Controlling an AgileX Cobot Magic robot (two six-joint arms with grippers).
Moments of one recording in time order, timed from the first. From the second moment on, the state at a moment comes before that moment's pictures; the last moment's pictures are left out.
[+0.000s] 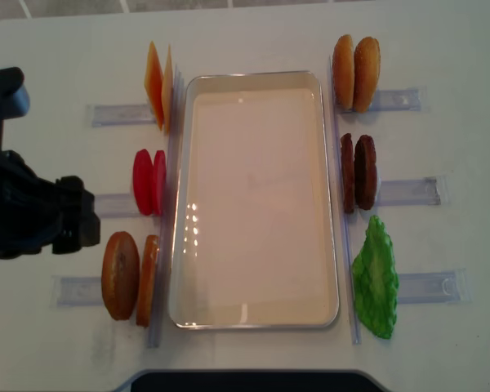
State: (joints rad) left arm -0.55 1.00 -0.91 0.15 1.24 -0.65; right arm 0.09 -0.01 -0.50 0.05 1.14 0.01
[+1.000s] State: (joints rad) left arm -0.79 1.30 -0.90 0.21 1.21 -0.92; right arm 0.09 -0.01 -0.50 0.05 1.14 0.01
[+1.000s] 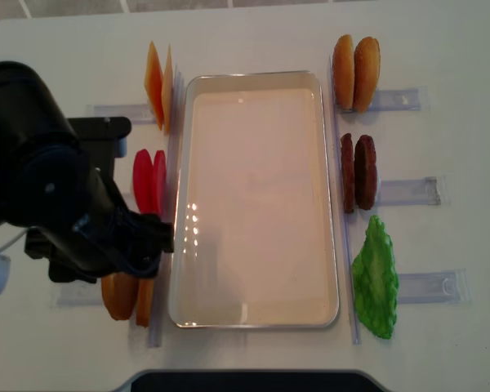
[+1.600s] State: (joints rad) left arm -0.79 1.46 -0.90 0.20 1.10 -0.92; right arm 0.09 -0.01 -0.50 0.05 1.14 0.01
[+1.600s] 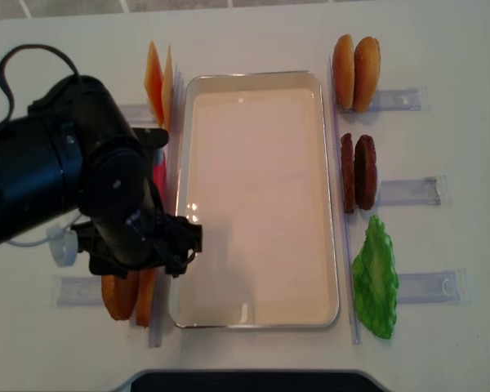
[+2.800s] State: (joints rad) left arm -0.79 1.57 -0.90 0.21 1.08 -0.92; right arm 0.09 -0.01 -0.50 0.05 1.14 0.01
